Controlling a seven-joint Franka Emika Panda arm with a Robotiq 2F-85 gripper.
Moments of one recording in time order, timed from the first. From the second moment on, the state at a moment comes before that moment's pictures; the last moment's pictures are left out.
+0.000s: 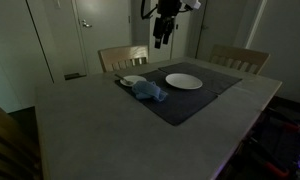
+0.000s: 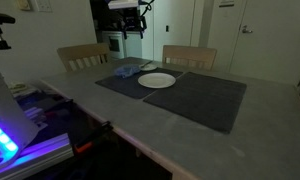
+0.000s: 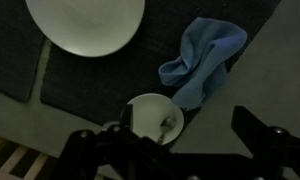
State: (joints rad) arm 0.10 0.18 0.10 -2.11 -0.06 2.42 -0.24
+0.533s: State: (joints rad) arm 0.10 0.24 0.11 -2.07 -0.06 2.41 -0.24
